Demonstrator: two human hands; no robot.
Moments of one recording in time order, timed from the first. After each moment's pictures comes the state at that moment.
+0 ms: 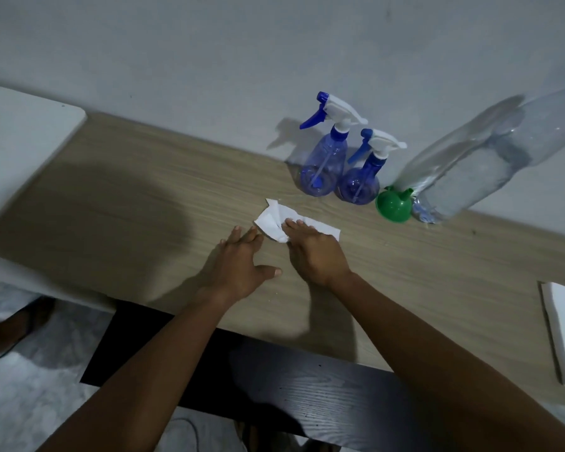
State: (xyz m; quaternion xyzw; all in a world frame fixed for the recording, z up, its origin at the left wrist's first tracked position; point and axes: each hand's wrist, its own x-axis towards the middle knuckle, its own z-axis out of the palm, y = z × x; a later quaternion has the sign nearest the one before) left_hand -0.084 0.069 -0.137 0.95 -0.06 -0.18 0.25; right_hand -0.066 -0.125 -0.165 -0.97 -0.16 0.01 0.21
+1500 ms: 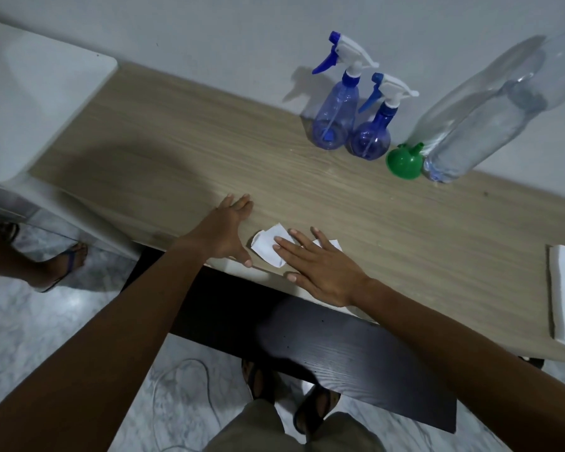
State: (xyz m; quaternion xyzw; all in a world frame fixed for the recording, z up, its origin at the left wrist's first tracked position) left_hand -0.139 0.105 -0.133 0.94 -0.10 -0.26 0.19; right_hand -0.186 -0.160 -0.180 -0.90 -0.41 0.12 0.06
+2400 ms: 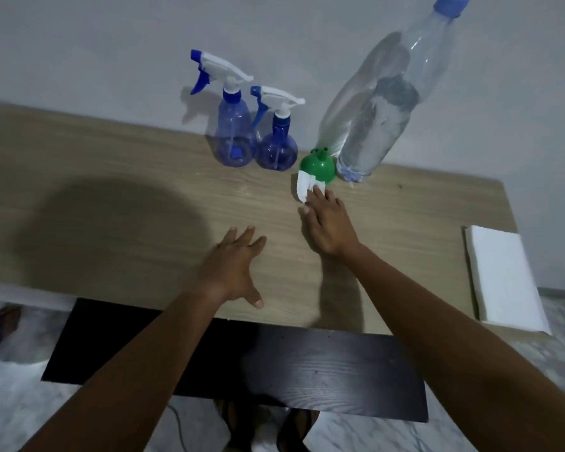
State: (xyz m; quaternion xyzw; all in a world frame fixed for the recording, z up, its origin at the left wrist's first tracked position) left_hand -0.135 -0.068 -0.134 0.93 -0.18 -0.29 0.11; right_hand -0.100 -0.306 -0.169 -0.98 -0.03 0.00 0.21
